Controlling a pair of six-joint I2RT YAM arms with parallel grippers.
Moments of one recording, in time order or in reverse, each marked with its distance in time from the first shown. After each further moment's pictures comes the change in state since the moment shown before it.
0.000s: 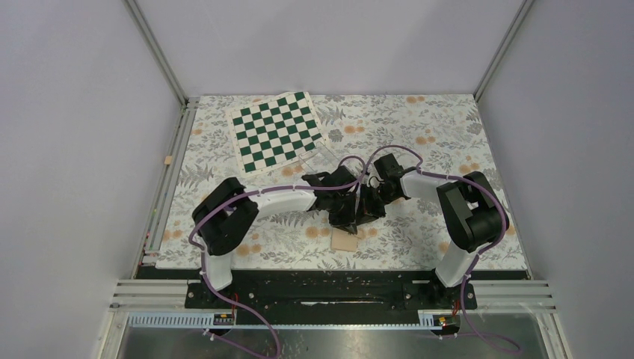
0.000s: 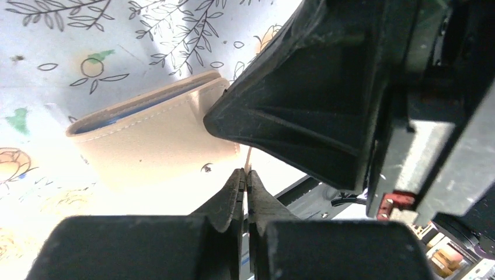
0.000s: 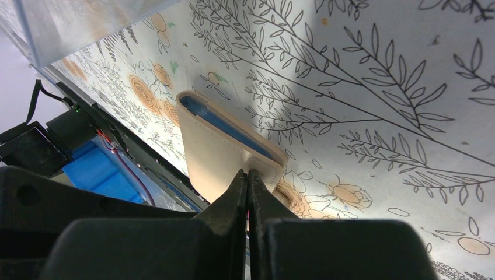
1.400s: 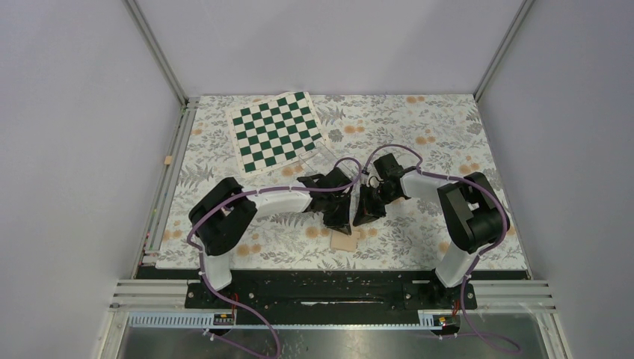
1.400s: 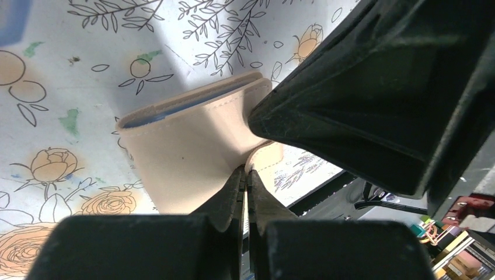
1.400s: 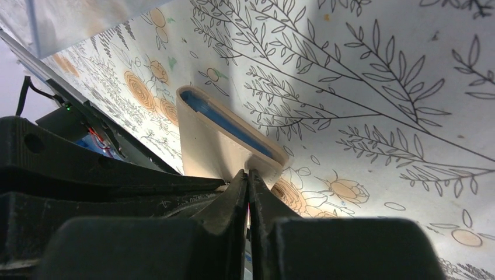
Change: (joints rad) left arm 0.026 -0.024 -0.068 0.024 -0.024 0.054; right arm 0.001 -0.005 0.006 -0.013 0.006 -0.022
